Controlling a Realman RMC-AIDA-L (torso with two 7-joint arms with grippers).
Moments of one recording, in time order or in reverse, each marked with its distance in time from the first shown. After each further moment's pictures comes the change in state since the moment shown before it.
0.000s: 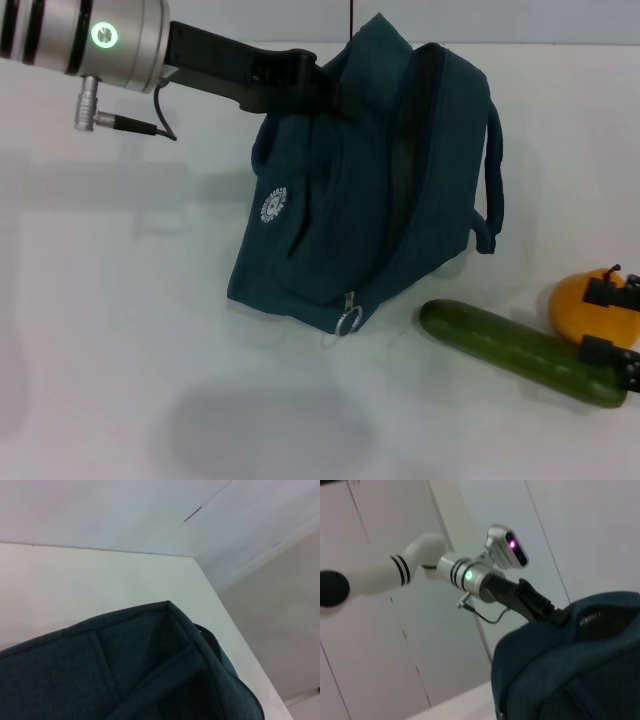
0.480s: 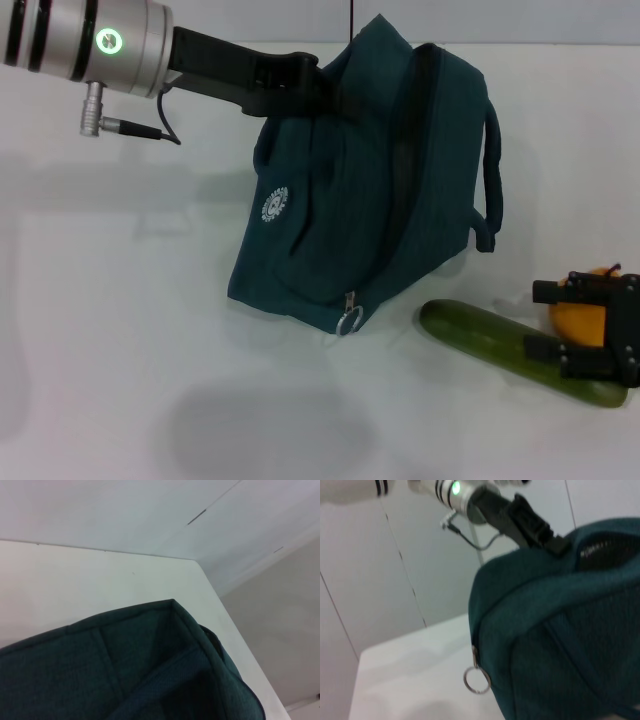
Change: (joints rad) left arm 0.006 -0.007 0.000 -0.012 -0.002 -0.020 0.000; right arm 0.109 0.014 -0.140 -0.047 -0.057 0.206 0.030
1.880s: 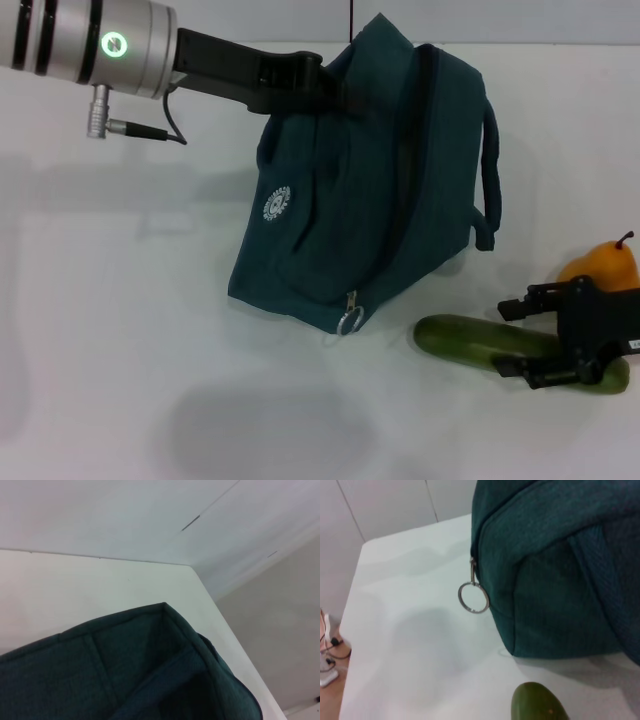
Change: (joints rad) left arm 0.001 -0.002 0.000 -0.025 -0.021 -0.022 0.041; right arm 0.053 0.030 -0.314 -0.232 -0.073 0.183 0.208
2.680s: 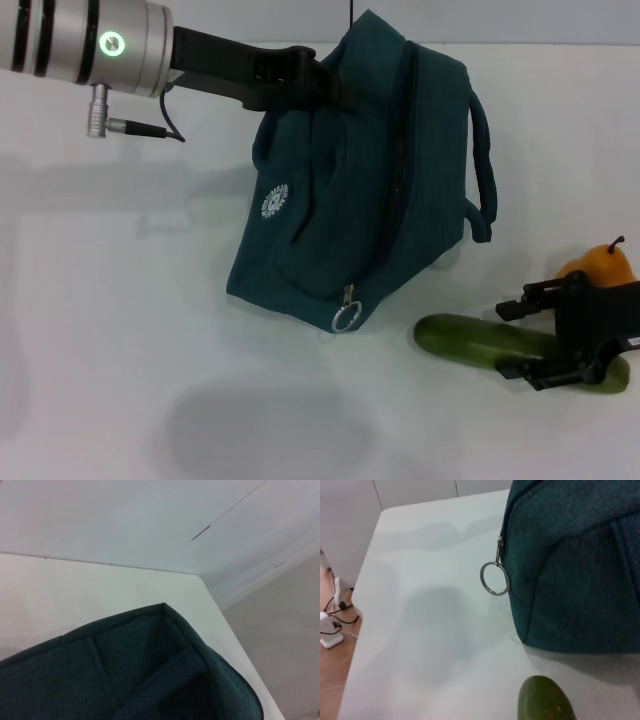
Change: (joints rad) left arm 0.000 0.005 -0.011 -0.026 -0.001 -0.030 -0.001; right arm -0.004 0.000 -0.073 -0.096 -0.022 0.001 -0.012
